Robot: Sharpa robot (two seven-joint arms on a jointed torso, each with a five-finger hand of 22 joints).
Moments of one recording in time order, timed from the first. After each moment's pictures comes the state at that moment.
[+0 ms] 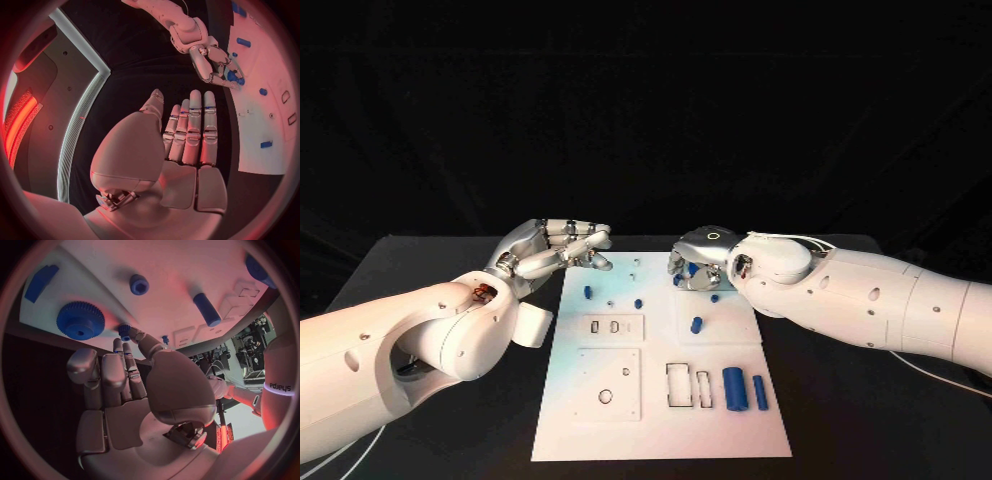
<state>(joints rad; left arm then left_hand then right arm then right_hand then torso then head) 1.19 -0.98 0.04 1.75 -0.18 -0.34 0.35 1.44 -0.04 0.05 0.19 0.05 0.94 0.20 0.16 0.10 1.08 0.14 0.16 0.08 1.11 0.09 0.43 0.32 0.17 0.96 0.21 0.41 0.17 1.34 -0.58 -0.17 1.23 -1.72 -0.25 0.03 1.23 -0.05 0.35 -0.22 0.28 1.08 0.13 0.07 0.09 1.09 0.08 0.17 0.07 1.47 -0.01 1.16 1.02 0.13 1.29 0.10 1.22 0.97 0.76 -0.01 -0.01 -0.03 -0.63</state>
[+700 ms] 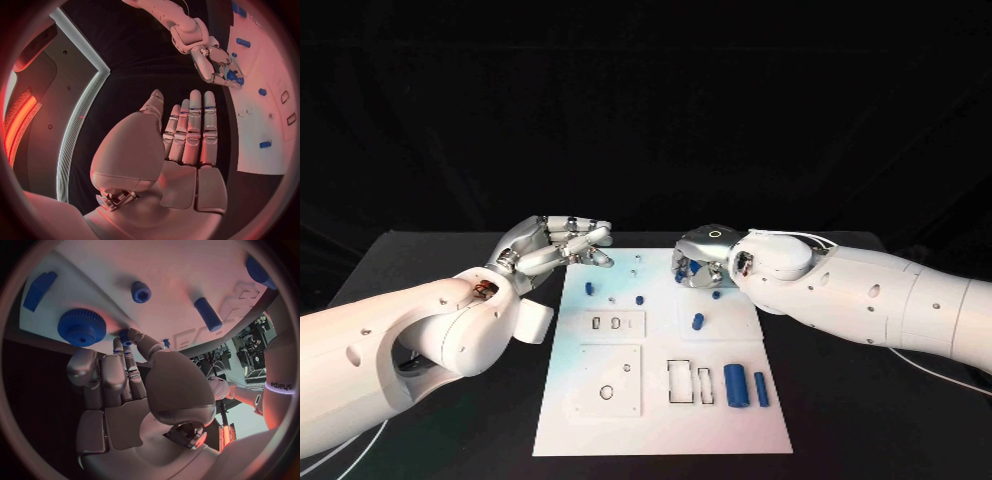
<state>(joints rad) 1.19 -0.98 0.04 1.75 -0.17 -0.34 0.34 1.44 -0.04 0.05 0.19 0.05 0.94 0.20 0.16 0.10 1.08 0.14 0.16 0.08 1.11 0.09 0.43 0.32 0.17 0.96 0.21 0.41 0.17 1.33 -0.58 -0.17 1.21 -1.71 -0.22 0.03 1.25 -0.03 0.41 -0.22 0.23 1.12 0.12 0.08 0.10 1.13 0.07 0.19 0.06 1.47 -0.01 1.19 1.04 0.13 1.30 0.10 1.24 1.00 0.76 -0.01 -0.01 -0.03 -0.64</state>
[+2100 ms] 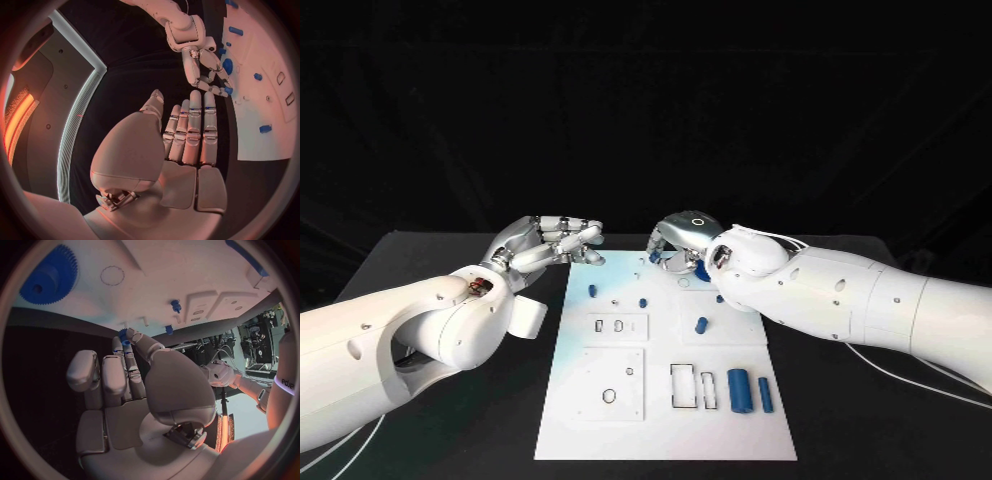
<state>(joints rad) 1.20 -0.98 0.04 1.70 -0.17 -0.33 0.33 1.44 -0.04 0.05 0.19 0.05 0.94 0.20 0.15 0.10 1.07 0.14 0.15 0.08 1.11 0.09 0.42 0.32 0.17 0.96 0.21 0.40 0.17 1.33 -0.46 -0.16 1.13 -1.62 -0.42 0.00 1.26 -0.02 0.44 -0.21 0.19 1.15 0.12 0.10 0.11 1.15 0.08 0.19 0.07 1.47 -0.02 1.22 1.06 0.12 1.31 0.08 1.26 1.05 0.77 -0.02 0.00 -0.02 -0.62</state>
